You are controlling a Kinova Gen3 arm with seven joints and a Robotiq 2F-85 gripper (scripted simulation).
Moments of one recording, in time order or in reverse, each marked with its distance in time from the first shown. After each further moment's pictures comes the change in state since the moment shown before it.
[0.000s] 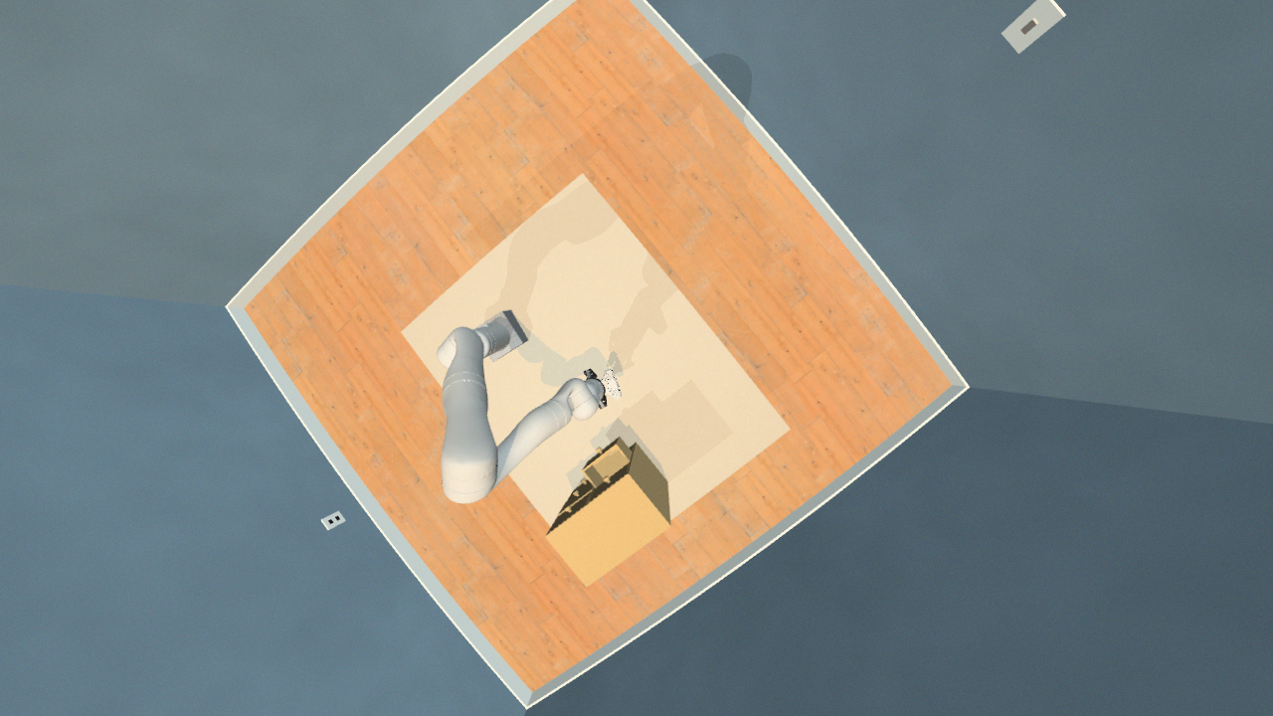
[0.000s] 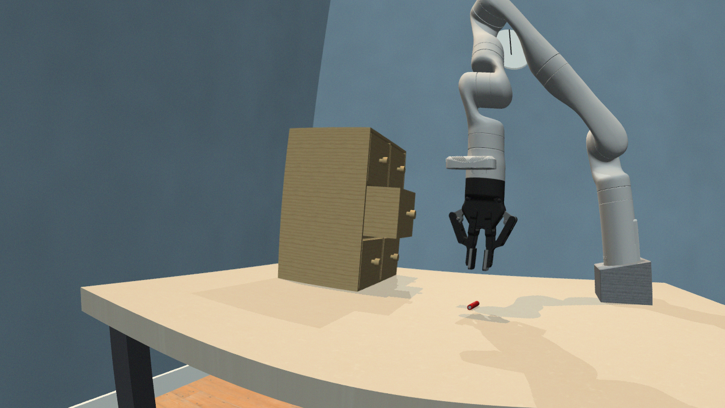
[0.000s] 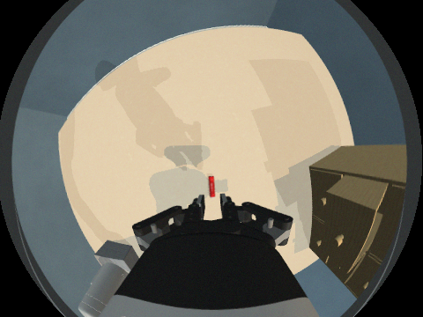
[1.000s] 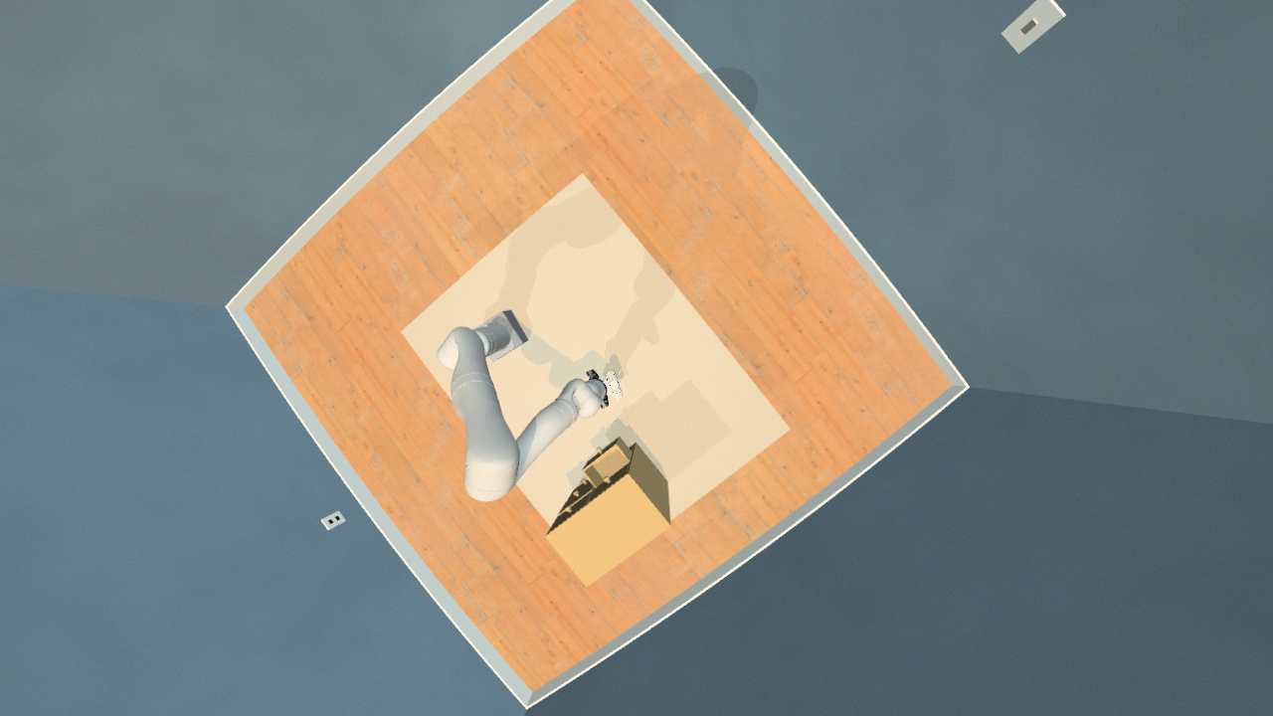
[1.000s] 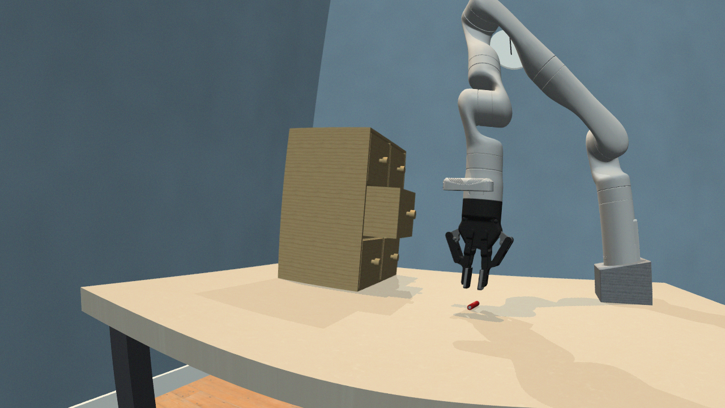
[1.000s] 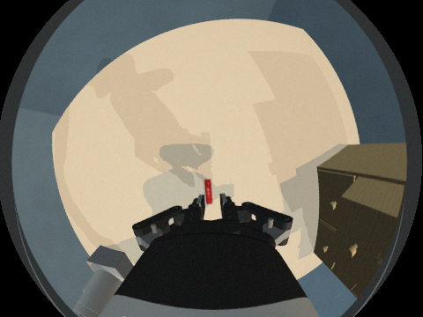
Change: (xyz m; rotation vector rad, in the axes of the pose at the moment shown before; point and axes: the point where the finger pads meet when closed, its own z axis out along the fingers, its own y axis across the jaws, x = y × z) arm -0.001 0.005 0.036 -0.008 0.002 0.005
